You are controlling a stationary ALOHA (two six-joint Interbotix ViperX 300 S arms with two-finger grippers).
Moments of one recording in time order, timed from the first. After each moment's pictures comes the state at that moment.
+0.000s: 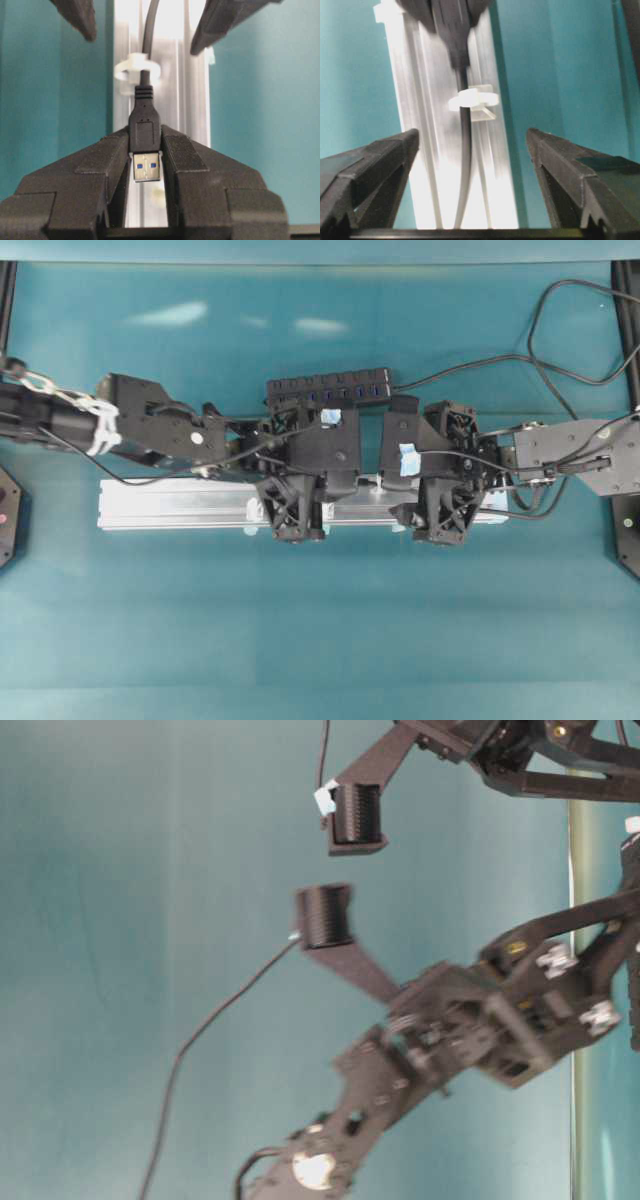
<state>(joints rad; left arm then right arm) 0.07 0.19 0.40 0.01 0.19 0.09 -0.06 -0.07 0.77 -0.25 0.33 0.26</state>
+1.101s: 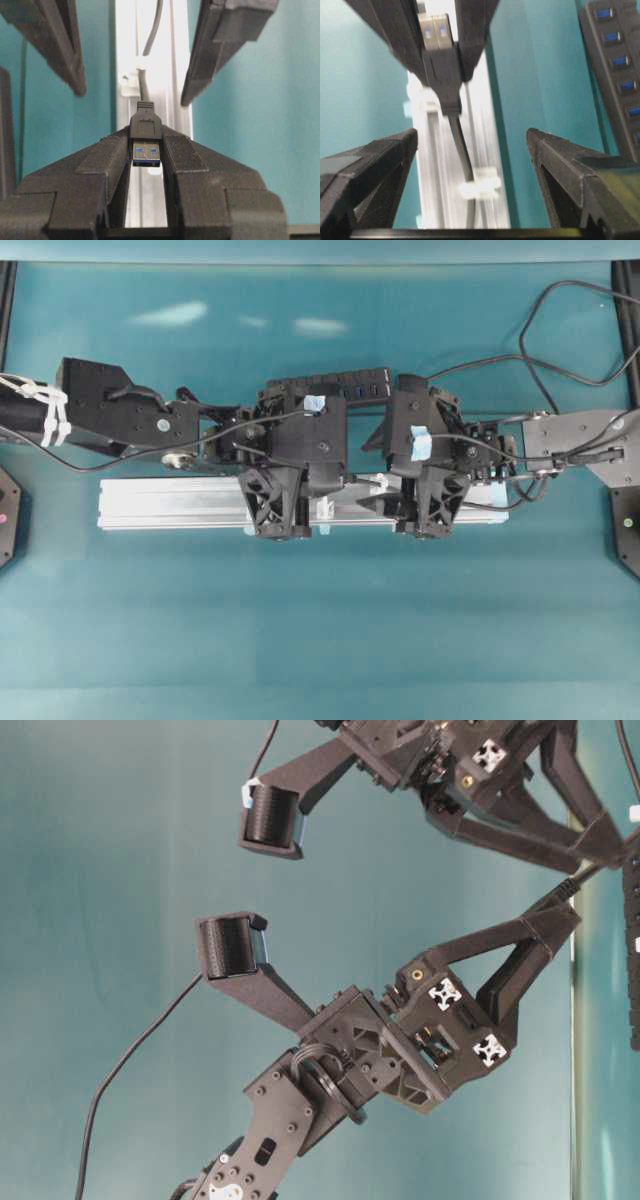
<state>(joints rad) 0.06 0.09 0.40 0.01 0.27 0.10 -0.08 -0.10 0.75 -0.25 0.10 0.26</state>
